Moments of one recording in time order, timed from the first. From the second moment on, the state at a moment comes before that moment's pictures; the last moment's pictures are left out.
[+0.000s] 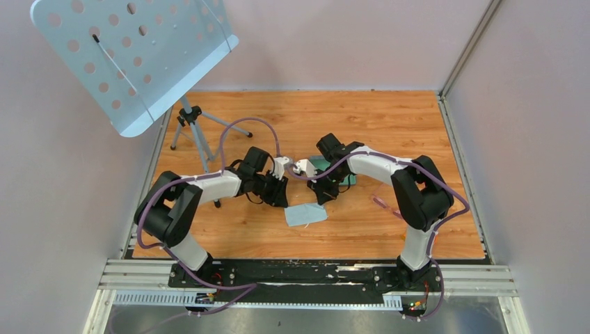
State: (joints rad) left arm -0.51 1.62 0.76 -0.11 0.56 -0.01; right arm 0.62 1.83 1.20 -0.71 -0.58 -0.74
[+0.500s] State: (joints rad) left arm -0.51 1.63 0.77 -0.15 0.58 -0.01; right arm 0.61 1.83 1.20 -0.71 -0.57 -0.73
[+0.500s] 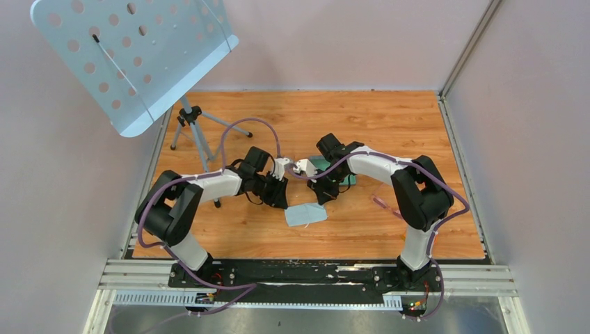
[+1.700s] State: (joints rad) left arm -0.51 1.67 0.80 -0.20 0.62 -0.01; right arm 0.61 1.85 1.20 -0.72 -0.57 -0.68
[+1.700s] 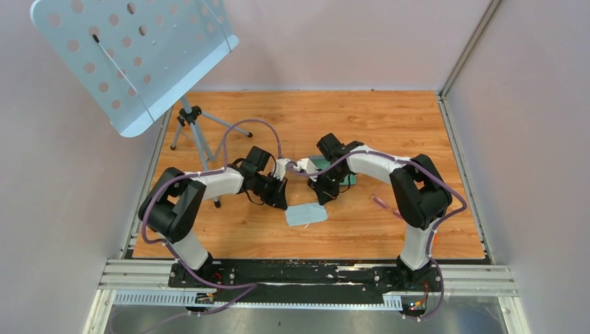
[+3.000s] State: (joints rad) left arm -0.63 1.74 0.98 0.08 0.48 -0.25; right arm 0.42 1.72 1.22 -0.77 -0.35 -0.69
